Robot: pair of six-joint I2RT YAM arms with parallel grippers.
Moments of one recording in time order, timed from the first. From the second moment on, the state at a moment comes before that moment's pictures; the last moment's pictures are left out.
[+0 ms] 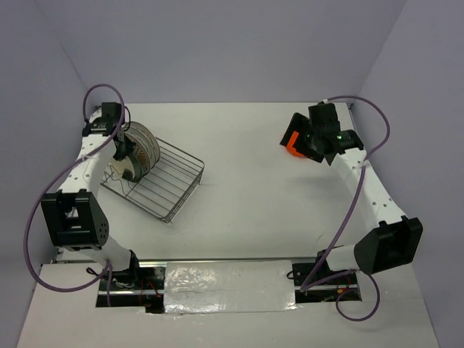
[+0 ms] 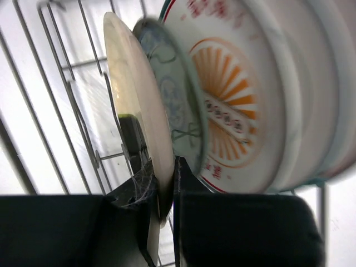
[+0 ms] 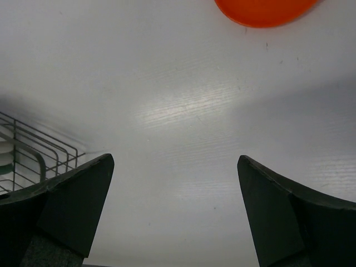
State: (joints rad) left arm 0.08 1.57 1.34 -0.81 -0.32 -0.74; right arm 0.22 1.35 1.30 -0.76 0.05 0.62
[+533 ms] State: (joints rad) left arm -0.57 1.52 1.71 -0.71 -0.33 -0.05; right arm 0.22 1.54 2.05 -0.94 -0.22 0.61
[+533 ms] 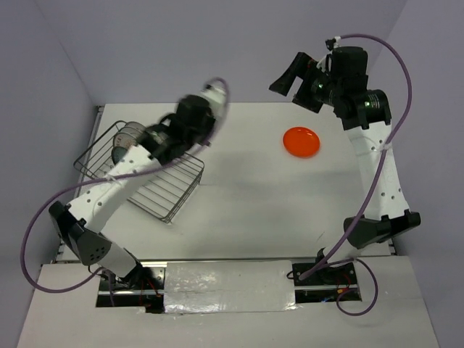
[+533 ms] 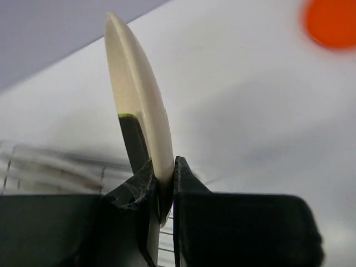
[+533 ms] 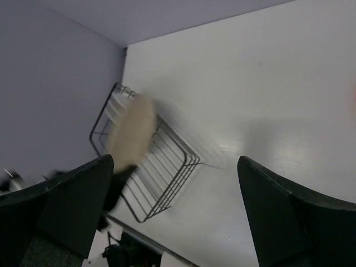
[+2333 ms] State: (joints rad) left arm -0.17 1.20 1.48 -0.77 -0.42 -0.36; right arm -0.23 1.91 1.36 -0.40 -0.32 0.59
